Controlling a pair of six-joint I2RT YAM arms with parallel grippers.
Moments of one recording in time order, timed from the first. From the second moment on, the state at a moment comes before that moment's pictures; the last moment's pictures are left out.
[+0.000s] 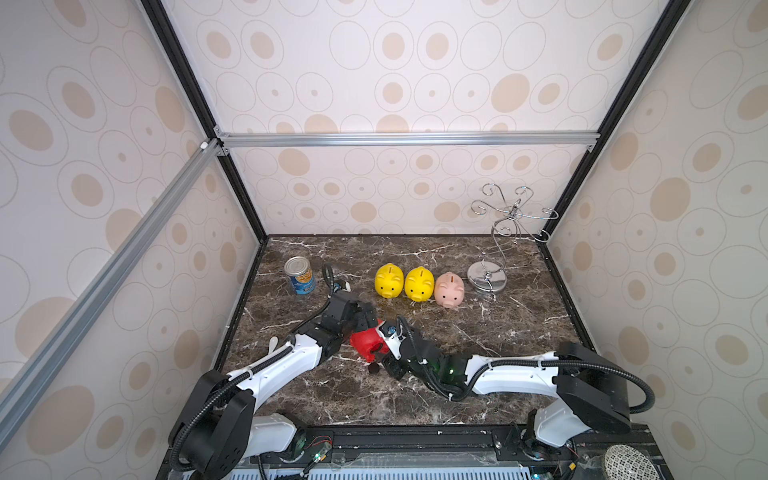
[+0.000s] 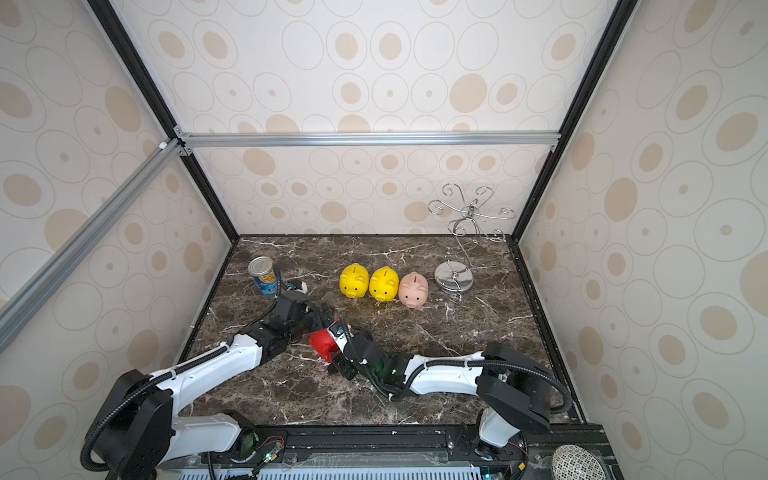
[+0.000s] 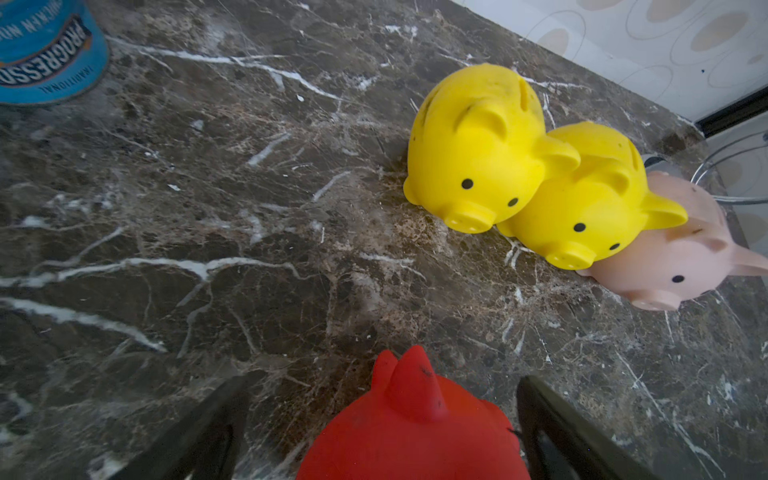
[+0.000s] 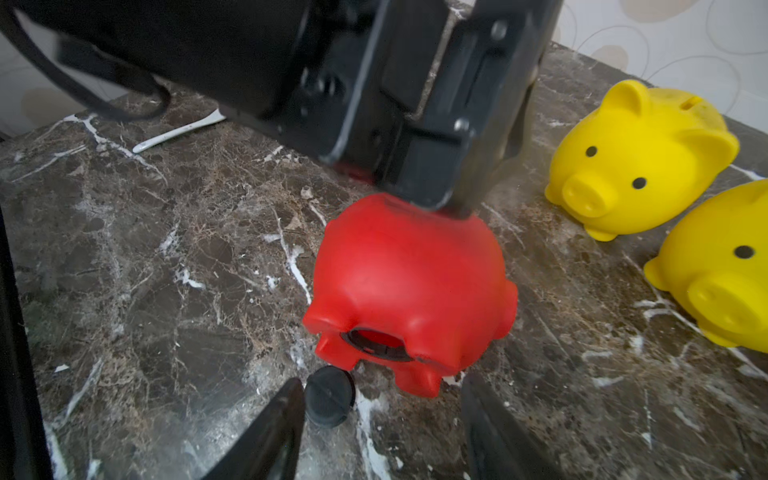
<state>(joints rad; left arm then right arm) -0.51 1.26 0.68 -0.13 -0.18 -0.64 1.15 1.59 0.78 0.23 0.26 0.17</state>
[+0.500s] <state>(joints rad) -0.49 1.14 0.64 -0.17 -0.15 -0.63 0.85 1.66 0.90 0.09 0.19 0.17</state>
